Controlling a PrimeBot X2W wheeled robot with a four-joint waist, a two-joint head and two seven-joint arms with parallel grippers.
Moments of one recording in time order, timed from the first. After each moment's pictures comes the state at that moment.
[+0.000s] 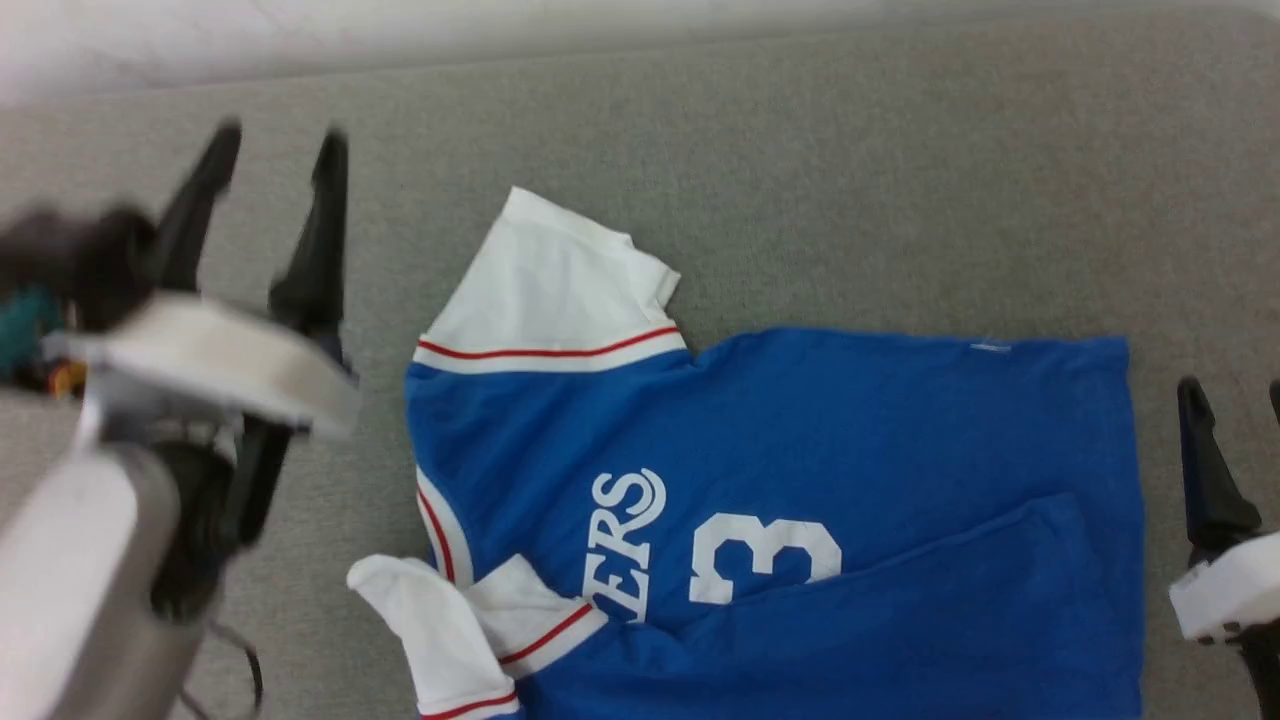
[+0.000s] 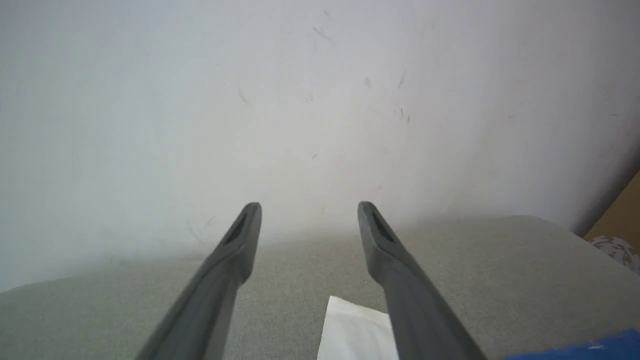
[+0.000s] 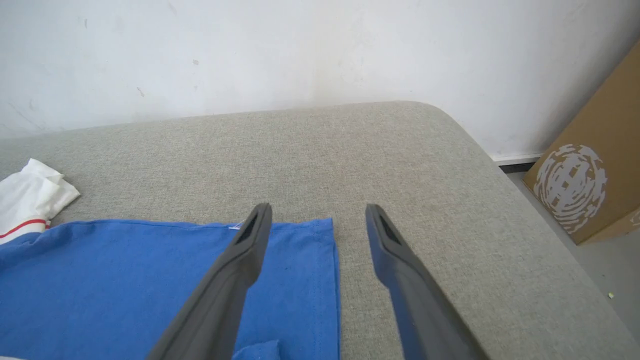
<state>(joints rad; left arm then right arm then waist) -0.42 0.59 -0.33 -0.32 -0.61 0.33 0.13 0.05 -0.07 -0.28 -0.33 0.19 0.13 0.29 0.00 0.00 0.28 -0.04</state>
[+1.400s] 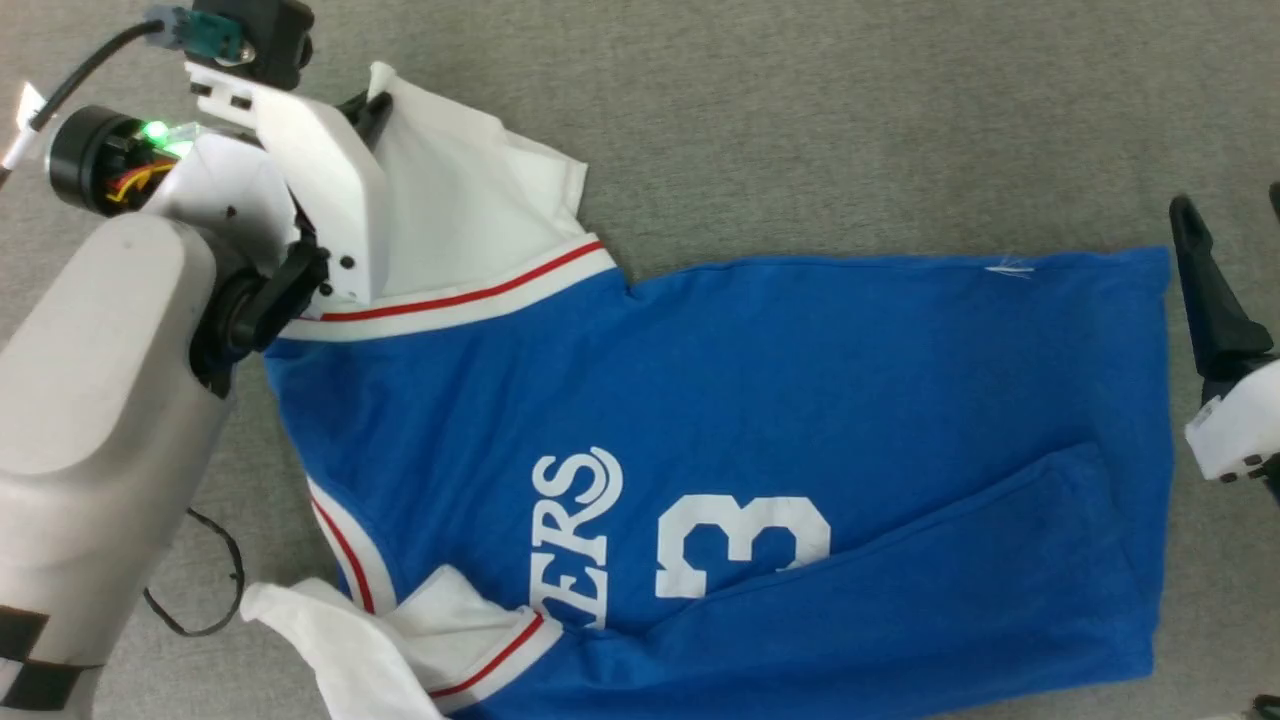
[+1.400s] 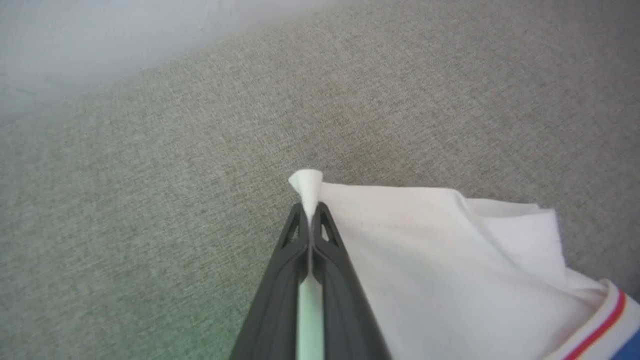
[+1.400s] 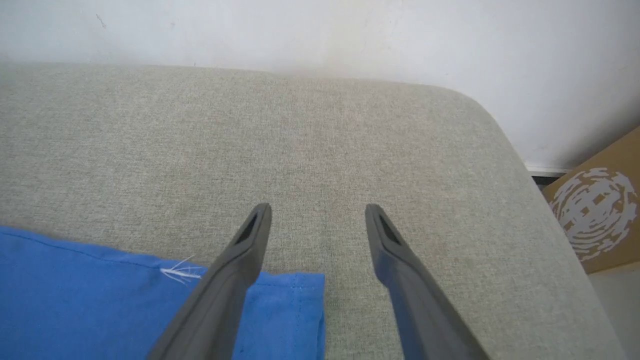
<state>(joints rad) -0.90 0.56 -0.58 0.23 -0.67 0.06 0.51 -0.26 -0.24 -0.16 -0.24 0.24 0.13 0.37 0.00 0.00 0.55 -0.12</state>
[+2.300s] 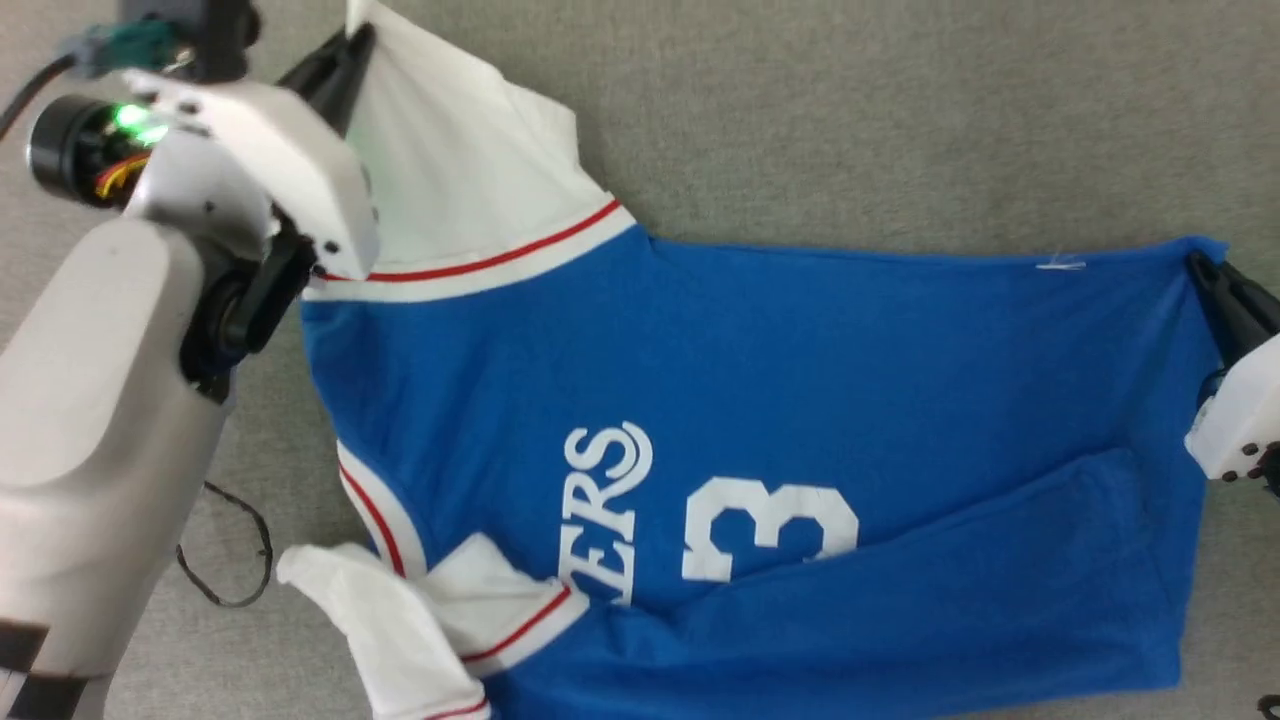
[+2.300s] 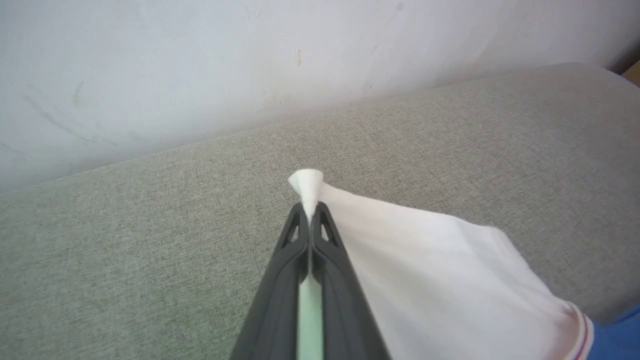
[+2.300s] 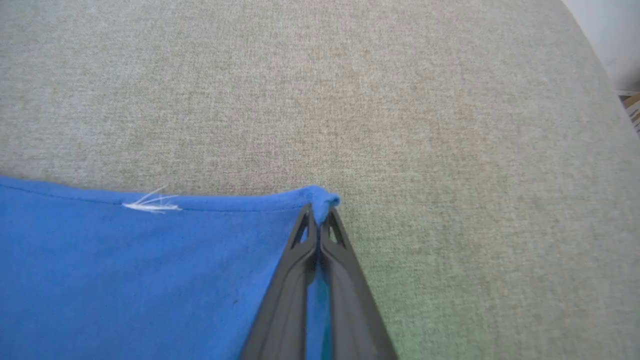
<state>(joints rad) -0.86 0.53 -0.51 0.22 -0.67 0.08 0.28 -0.30 -0.29 -0.16 -0.06 0.32 0.13 0.51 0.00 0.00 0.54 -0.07</state>
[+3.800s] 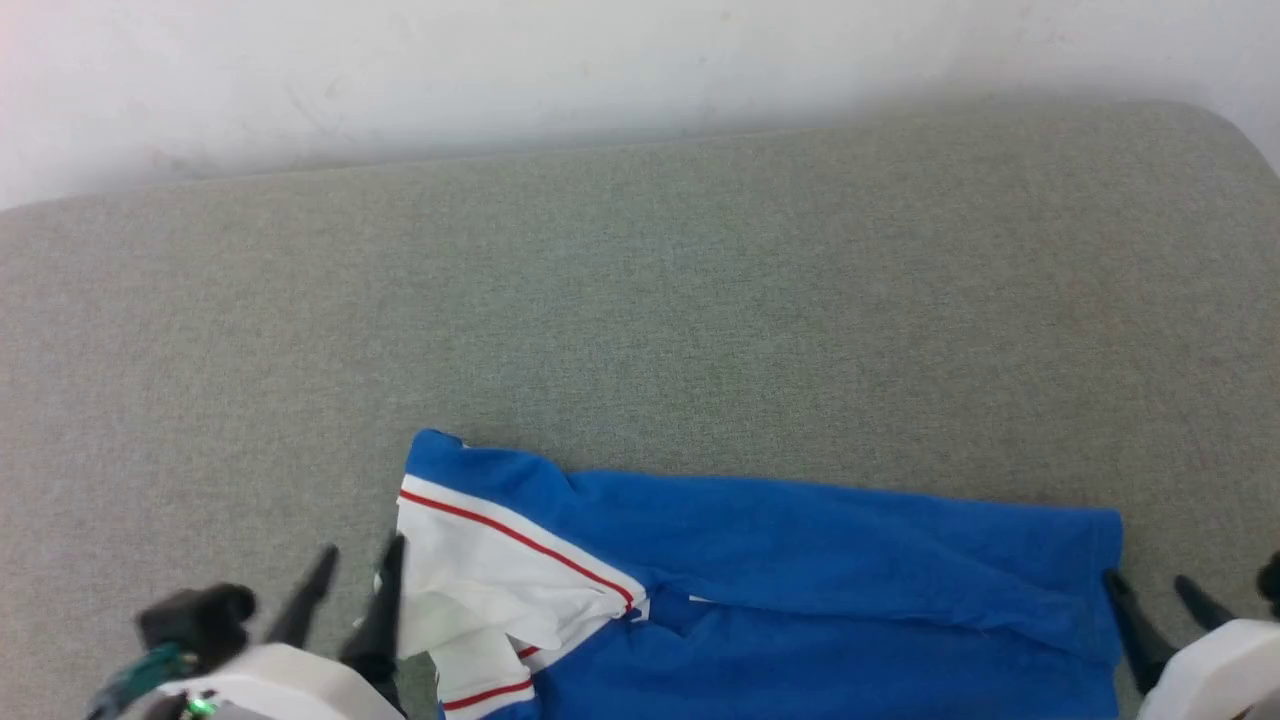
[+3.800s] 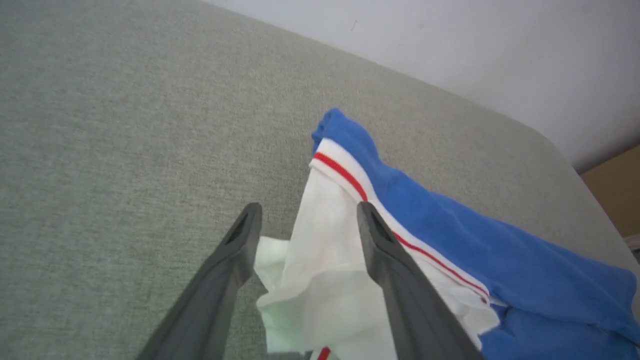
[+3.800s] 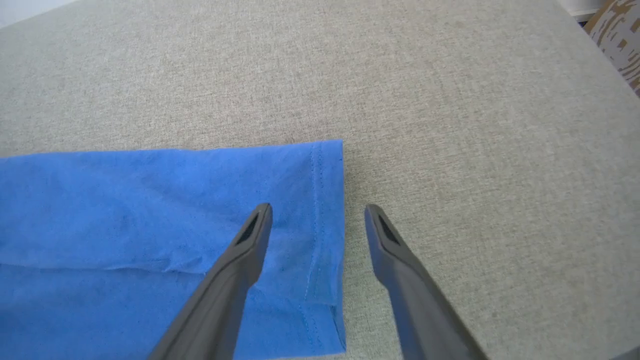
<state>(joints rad) 0.09 0.52 -0.40 -0.12 -0.88 0.28 -0.09 0.18 -0.10 -0.24 -0.13 0.28 0.13 0.45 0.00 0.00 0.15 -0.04</state>
